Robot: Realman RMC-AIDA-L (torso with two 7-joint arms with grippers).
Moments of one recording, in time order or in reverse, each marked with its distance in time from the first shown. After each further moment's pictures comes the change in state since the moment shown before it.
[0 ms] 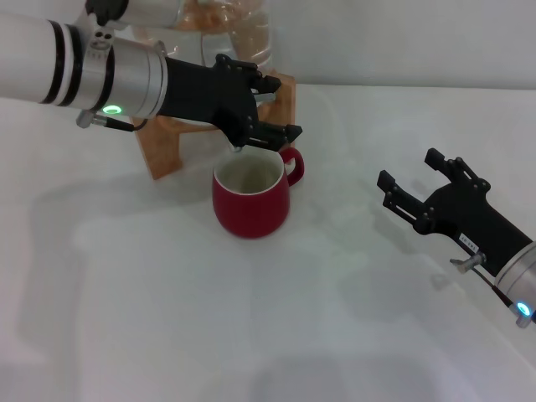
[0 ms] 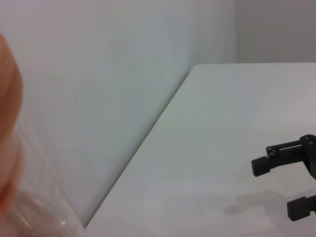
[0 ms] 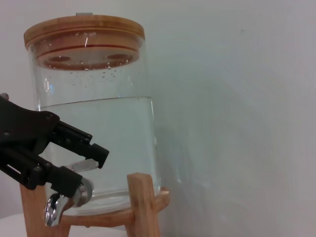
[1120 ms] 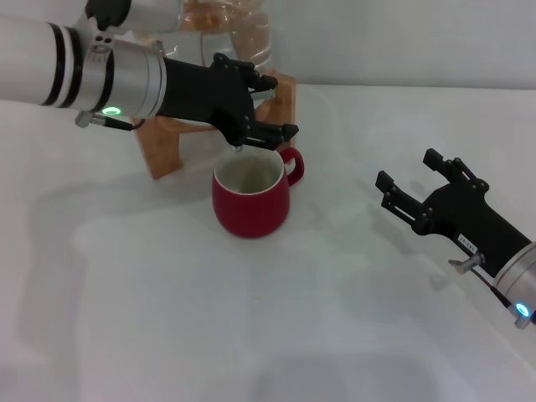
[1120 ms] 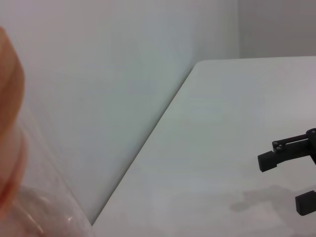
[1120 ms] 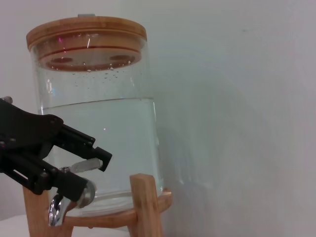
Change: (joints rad) left arm 0.003 -0.001 0.000 -0.009 0.003 0.023 0.033; right arm -0.002 0.000 -0.003 0.006 0.000 0.000 0.000
